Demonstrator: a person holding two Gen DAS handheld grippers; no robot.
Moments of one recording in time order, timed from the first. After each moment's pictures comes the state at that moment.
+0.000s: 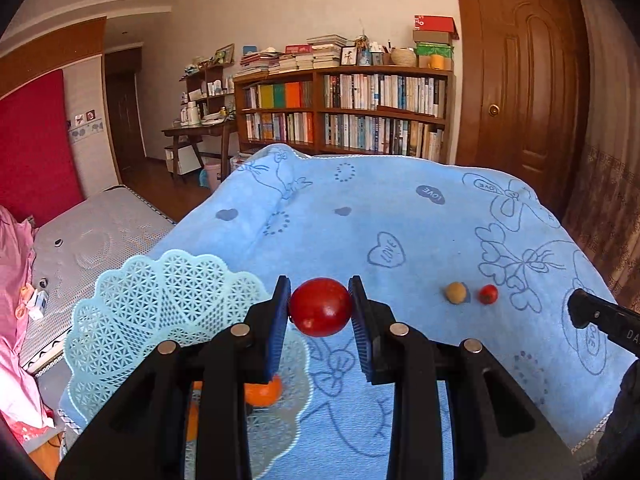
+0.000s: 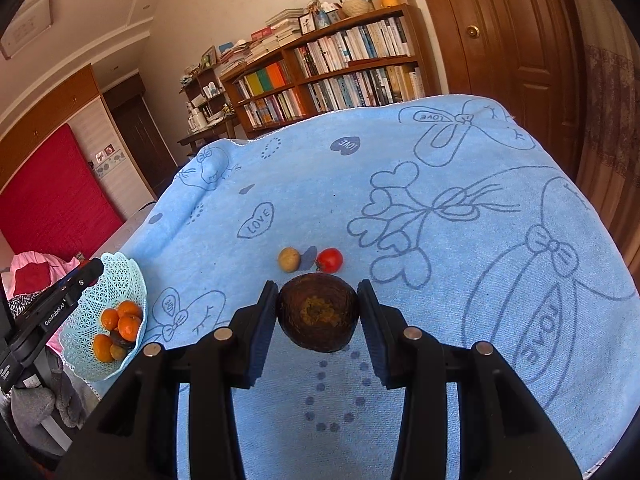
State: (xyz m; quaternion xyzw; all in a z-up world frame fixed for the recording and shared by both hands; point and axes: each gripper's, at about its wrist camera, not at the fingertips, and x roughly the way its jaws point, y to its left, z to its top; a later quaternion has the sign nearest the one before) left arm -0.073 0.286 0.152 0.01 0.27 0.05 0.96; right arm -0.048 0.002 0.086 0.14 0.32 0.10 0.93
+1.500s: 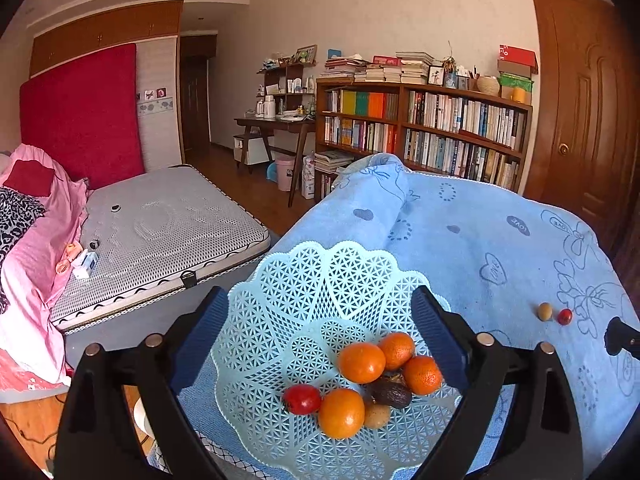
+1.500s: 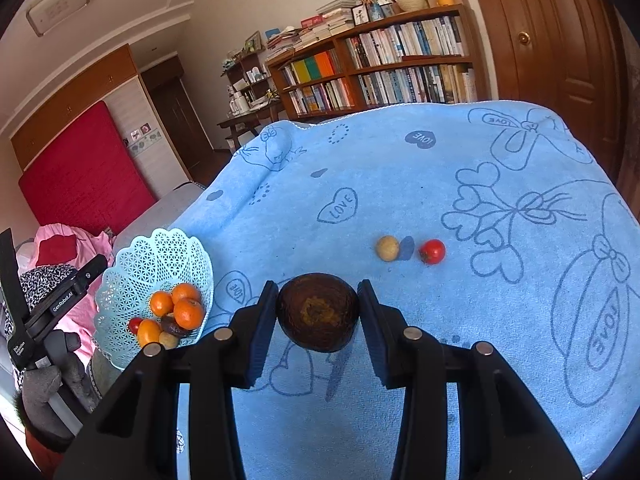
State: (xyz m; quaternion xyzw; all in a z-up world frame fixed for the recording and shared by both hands) left arm -0.114 0.401 0.160 -0.04 0.24 0.16 0.96; right arm -0.054 0.083 0.101 0.12 0.33 0.18 0.92
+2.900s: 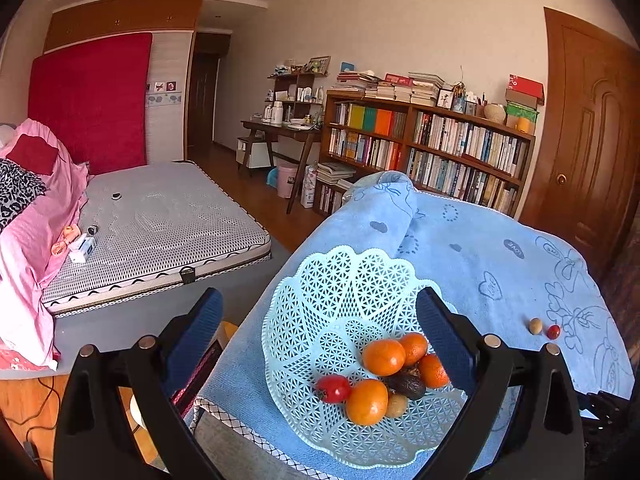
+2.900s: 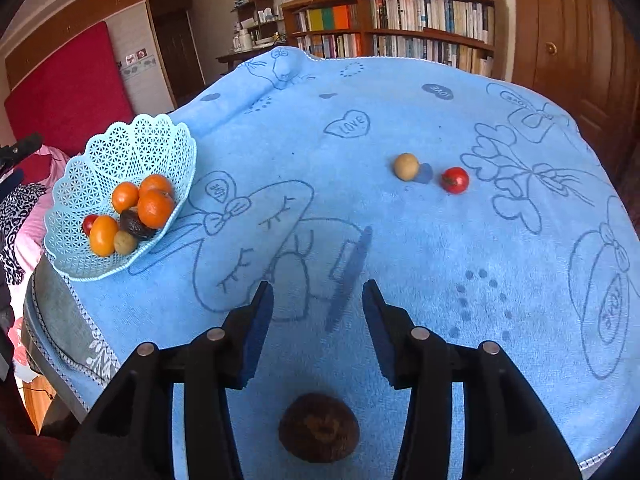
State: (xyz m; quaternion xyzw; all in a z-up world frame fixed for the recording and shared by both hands) left arm -0.150 0.435 0.163 -0.09 0.22 0.16 0.96; right arm -0.075 0.121 0.040 0.00 0.40 0.16 0.90
